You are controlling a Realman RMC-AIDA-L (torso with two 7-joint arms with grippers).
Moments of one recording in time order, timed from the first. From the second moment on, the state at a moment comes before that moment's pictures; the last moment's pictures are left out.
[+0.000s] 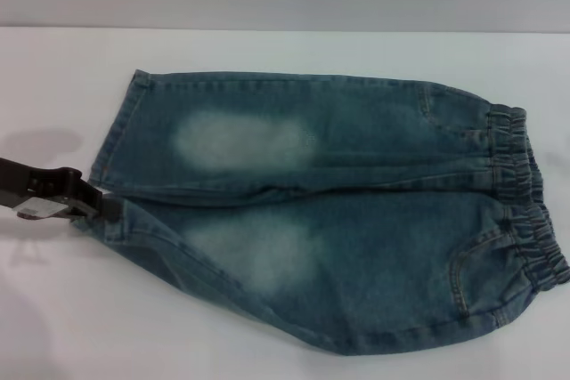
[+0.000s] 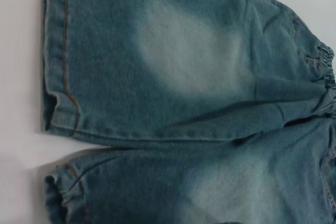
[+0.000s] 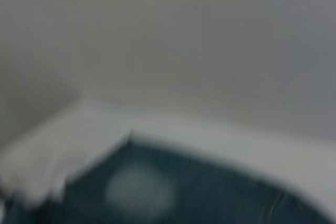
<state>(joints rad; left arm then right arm) -0.68 -1.88 0.59 0.68 2.51 1.73 -2.45 0.49 1.83 -0.39 -0.93 -2.13 -1.80 1.89</state>
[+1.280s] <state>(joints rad) -0.69 -1.89 0.59 0.68 2.47 1.72 -2.43 0.70 1.90 -0.92 -0.92 -2.74 -1.85 1.87</state>
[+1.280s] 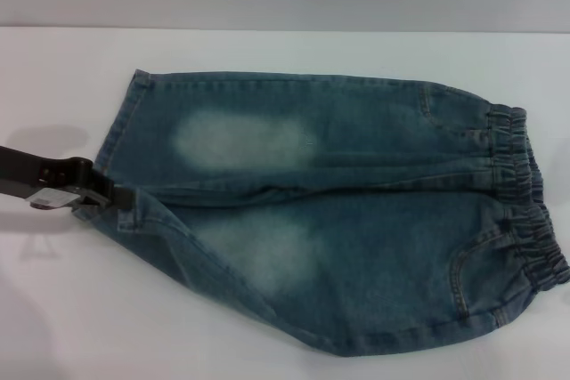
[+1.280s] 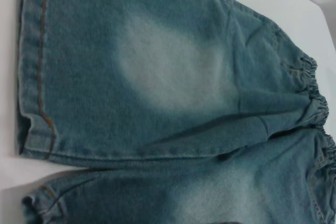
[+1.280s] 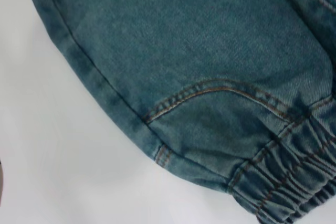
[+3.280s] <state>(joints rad) -0.68 -1.88 0.59 0.68 2.43 1.72 -2.42 0.74 1.94 -0.93 -0.80 -2.68 -1.74 1.83</state>
